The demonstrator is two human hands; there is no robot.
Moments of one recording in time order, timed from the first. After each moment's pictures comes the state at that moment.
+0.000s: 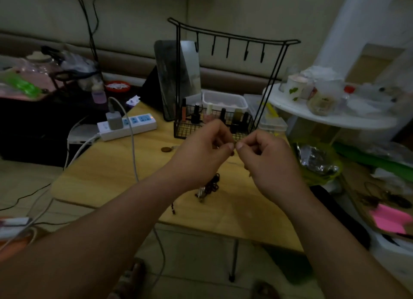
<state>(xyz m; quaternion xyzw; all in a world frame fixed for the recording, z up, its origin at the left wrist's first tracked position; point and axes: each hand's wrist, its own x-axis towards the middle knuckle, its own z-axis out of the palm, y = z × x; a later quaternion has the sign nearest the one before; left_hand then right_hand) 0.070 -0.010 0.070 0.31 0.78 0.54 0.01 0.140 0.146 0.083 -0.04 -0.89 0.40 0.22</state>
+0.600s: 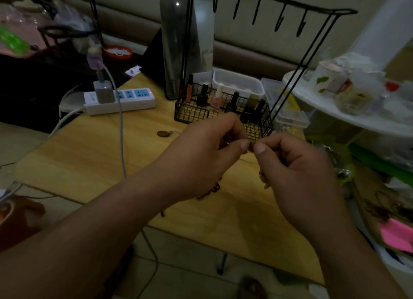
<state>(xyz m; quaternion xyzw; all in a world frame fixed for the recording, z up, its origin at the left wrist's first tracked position) 0.063 -0.012 0.061 0.34 0.78 0.52 0.00 0.140 0.156 0.080 0.00 -0.88 0.42 0.20</state>
